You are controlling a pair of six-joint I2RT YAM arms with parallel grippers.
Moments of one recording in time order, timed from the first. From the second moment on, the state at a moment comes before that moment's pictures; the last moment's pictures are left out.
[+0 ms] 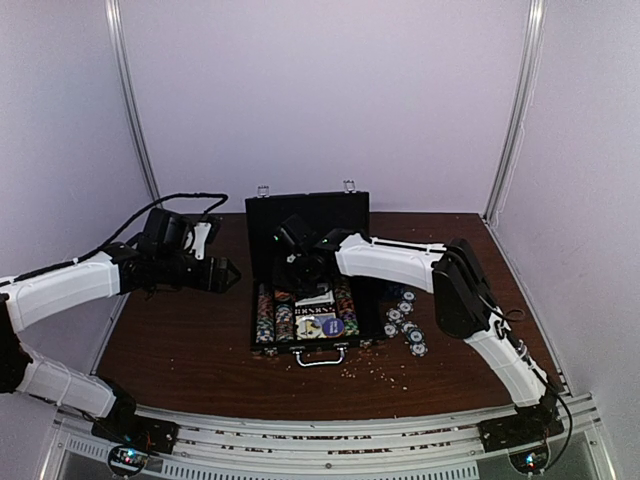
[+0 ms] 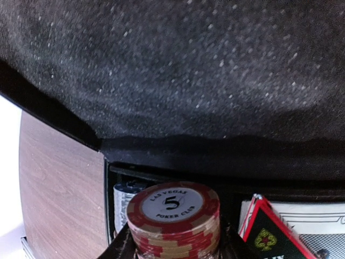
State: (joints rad) left arm -0.49 1.25 0.85 -0.31 0.11 -0.24; right arm 0.92 2.51 2.23 -0.58 0.06 0.87
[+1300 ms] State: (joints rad) left arm -0.48 1.27 0.83 -0.31 0.13 -0.24; right arm 0.96 2.51 2.21 -0.62 0.10 0.89
